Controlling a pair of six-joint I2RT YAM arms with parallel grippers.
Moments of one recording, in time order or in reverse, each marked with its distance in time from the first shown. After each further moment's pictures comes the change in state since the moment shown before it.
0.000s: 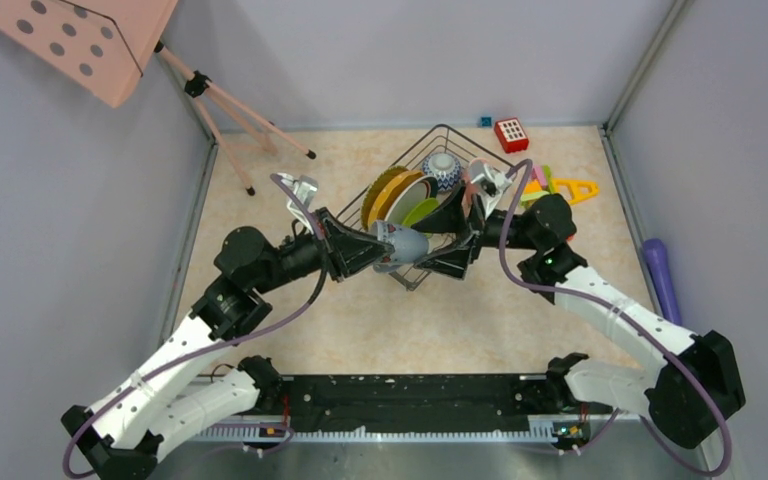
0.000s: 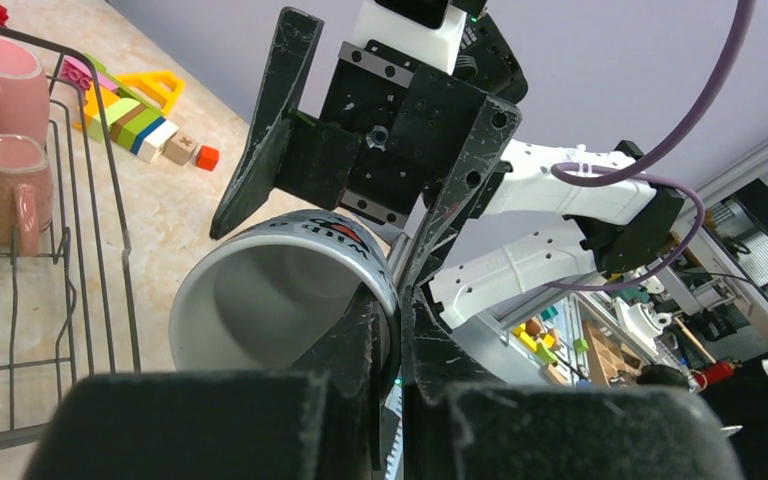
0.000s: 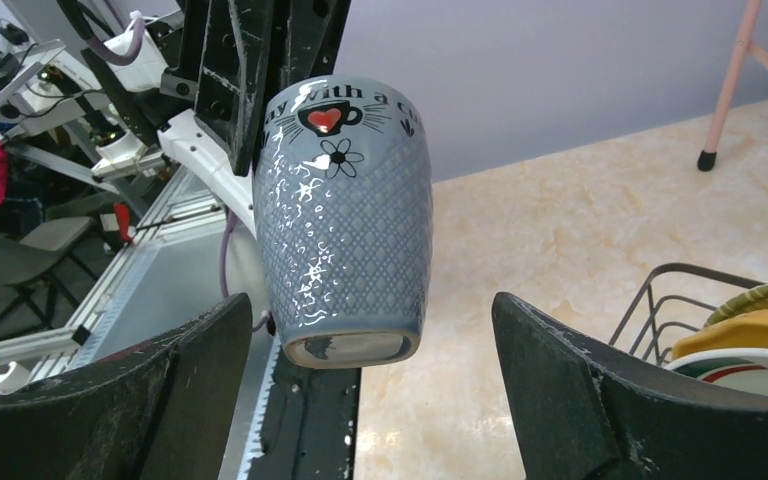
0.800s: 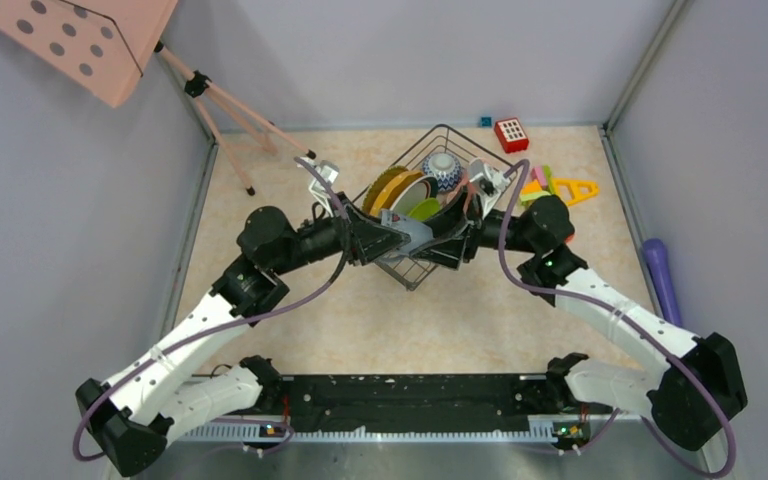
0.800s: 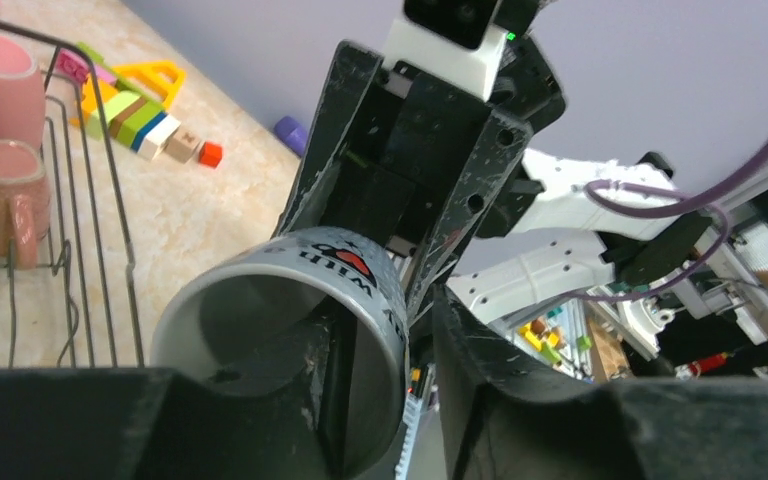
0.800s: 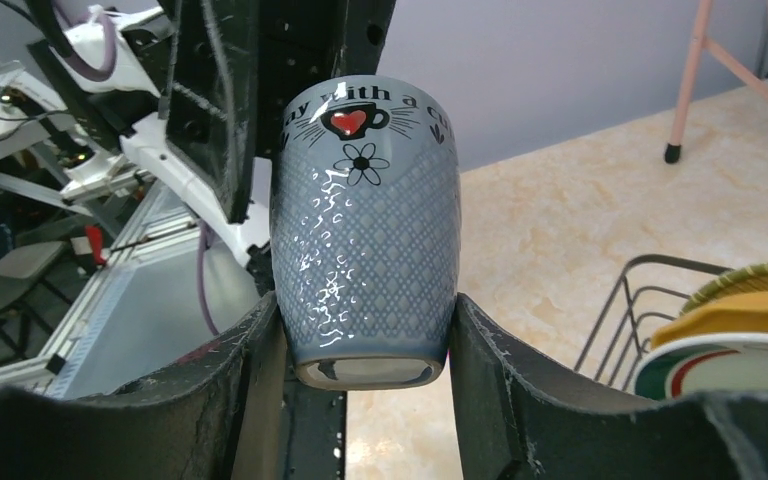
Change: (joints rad) left arm 0.020 0.135 0.042 0.090 0.039 -0.006; right arm 0.024 0.004 0.004 -0.014 0.073 -0.004
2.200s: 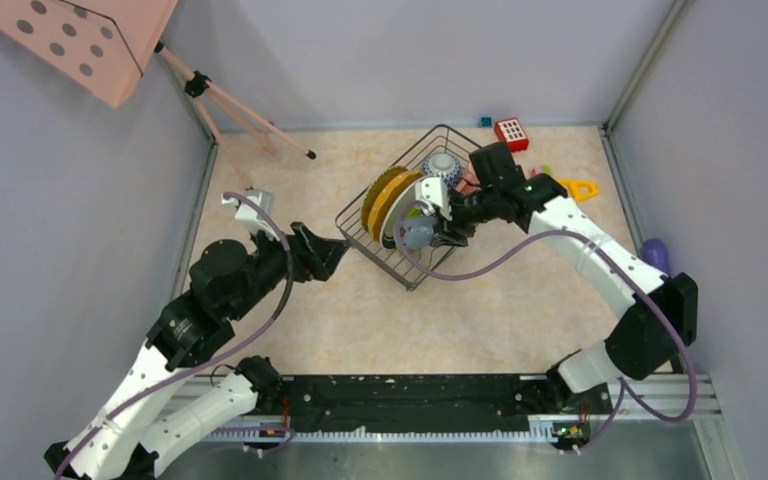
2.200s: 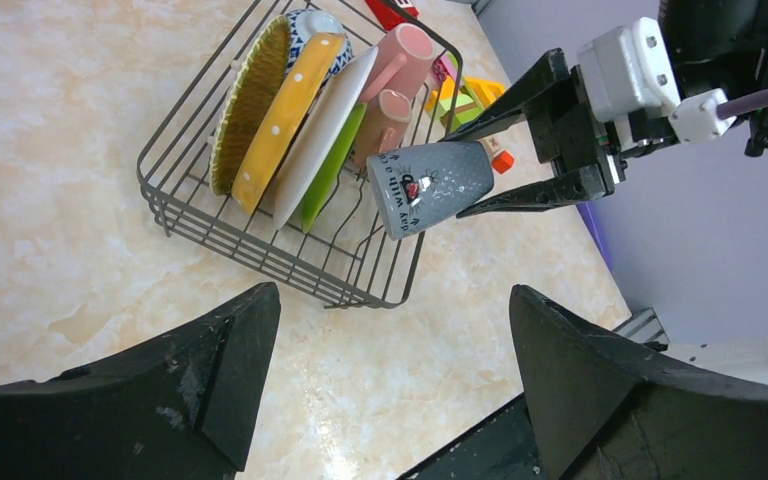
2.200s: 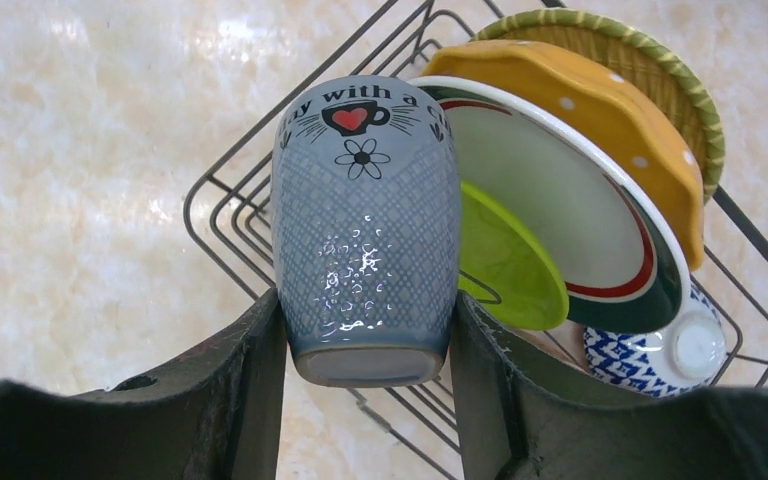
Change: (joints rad) left arm -0.003 -0.265 0.089 -0.692 -0.604 0.171; right arm -0.047 0.324 0.552 -1.305 0.262 -1.411
